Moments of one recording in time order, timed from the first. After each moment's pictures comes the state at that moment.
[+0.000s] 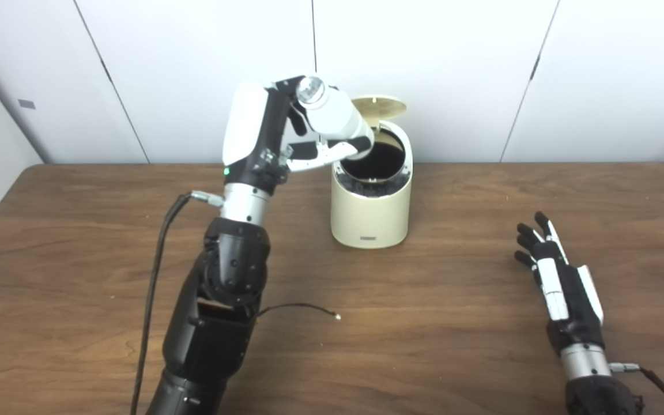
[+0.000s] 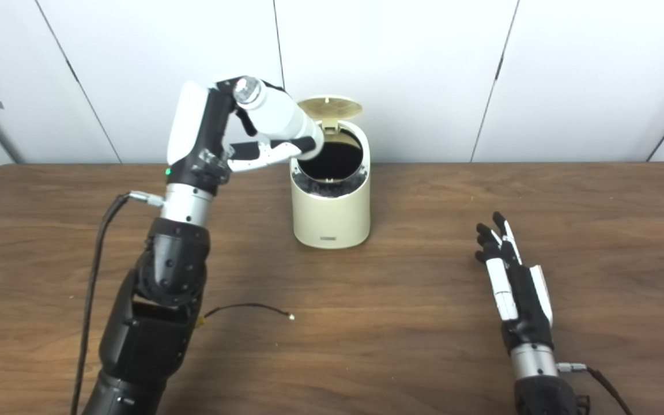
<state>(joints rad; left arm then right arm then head) -0.50 0.06 -0.17 -0.12 0.56 0.06 0.09 -0.02 -0.14 -0.06 -0.06 -0.07 -0.01 -0.03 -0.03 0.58</state>
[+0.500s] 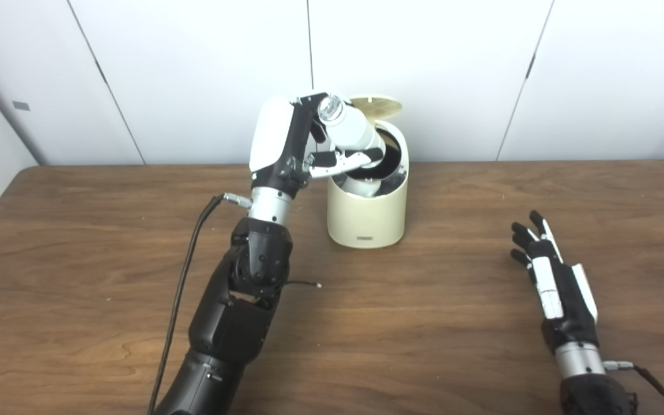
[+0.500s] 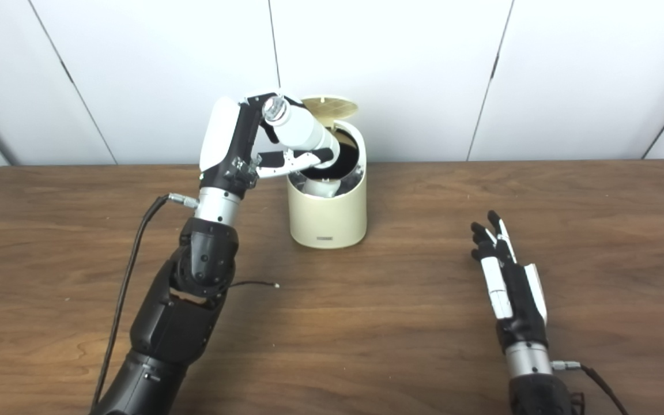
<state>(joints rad) -0.55 0.04 -0.17 0.14 0.58 -0.09 0.21 -0.02 -0.13 -0.06 -0.06 -0.07 -0.01 -0.03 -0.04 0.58</state>
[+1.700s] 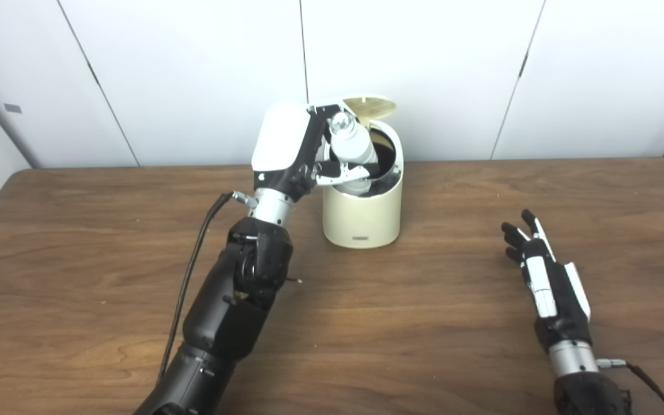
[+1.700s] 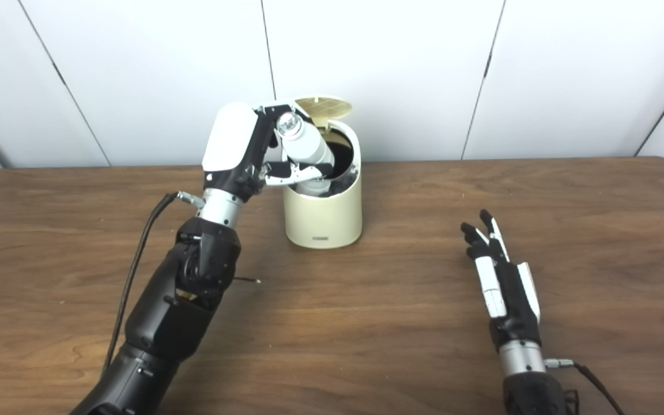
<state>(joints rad) -0.57 0.10 -0.26 0.16 0.81 -0.03 0.21 -0.02 -0.13 -0.06 -0.07 -0.05 0.00 -0.03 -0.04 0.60</state>
